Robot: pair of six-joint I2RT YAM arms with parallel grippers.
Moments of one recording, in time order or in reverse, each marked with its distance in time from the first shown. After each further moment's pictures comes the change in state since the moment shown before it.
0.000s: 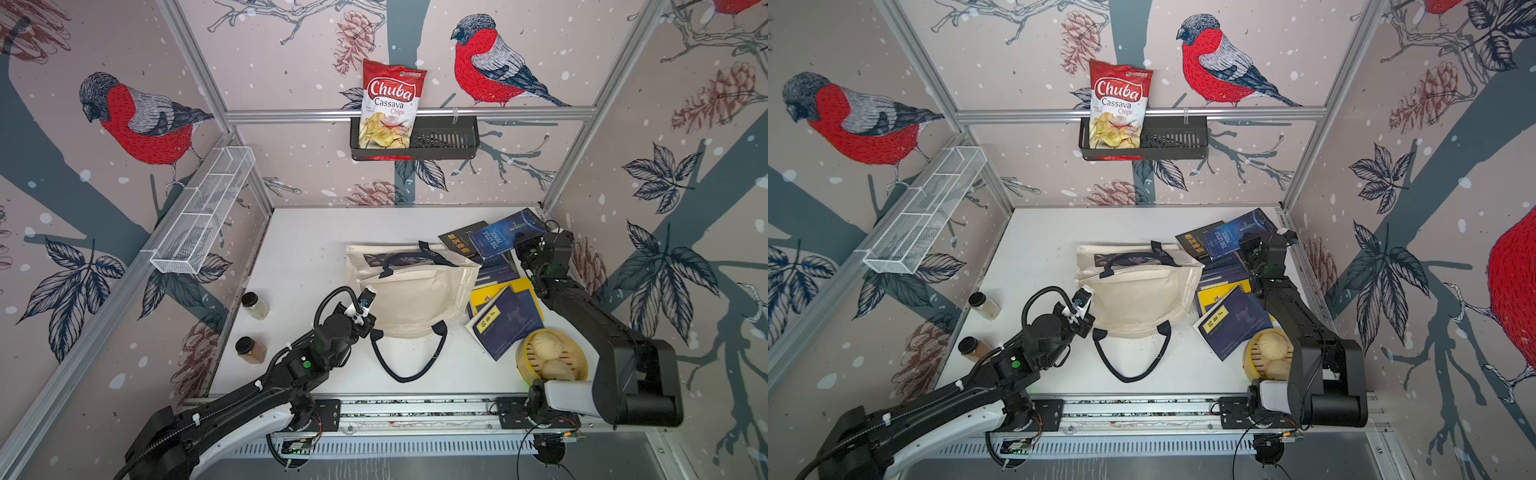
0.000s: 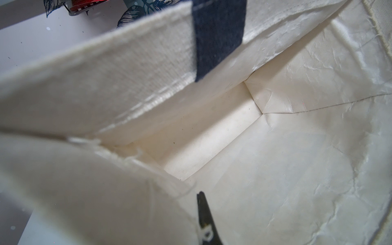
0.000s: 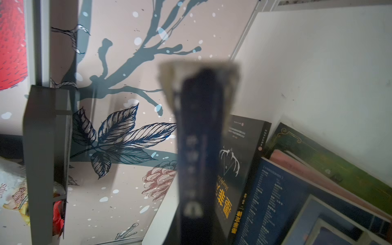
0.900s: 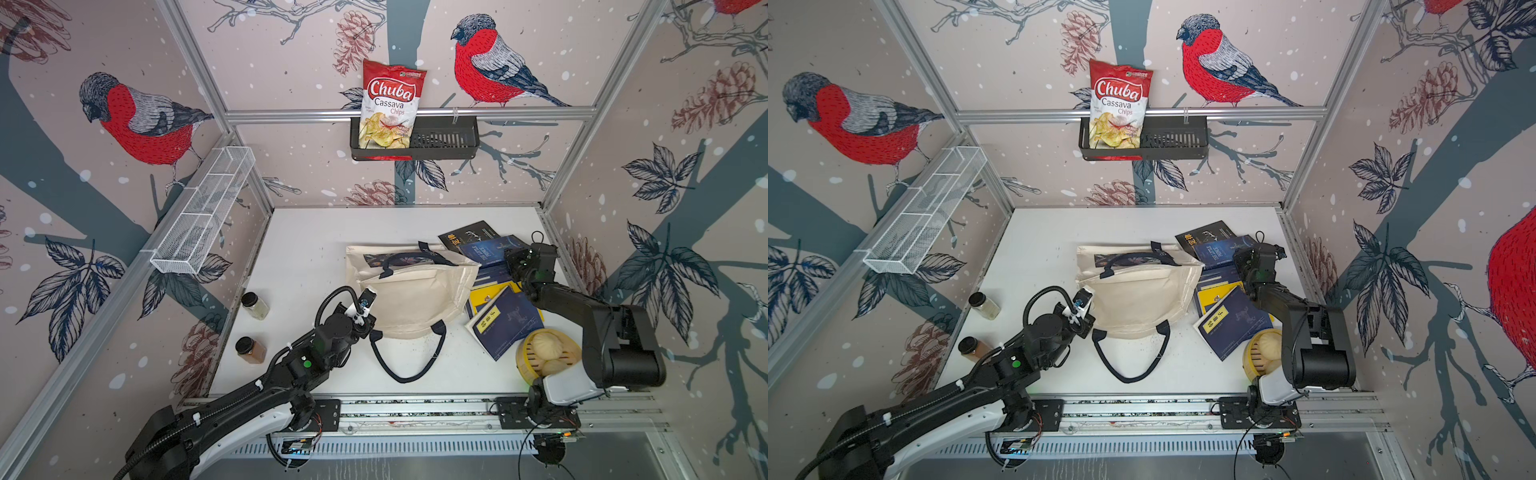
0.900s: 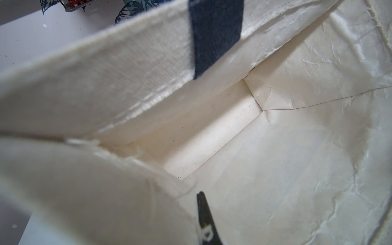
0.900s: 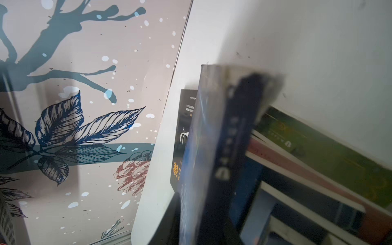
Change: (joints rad) left arm 0.000 0.006 0.002 -0.014 0.000 0.000; right arm -0.002 0.174 -0.074 0.090 -0.057 0.055
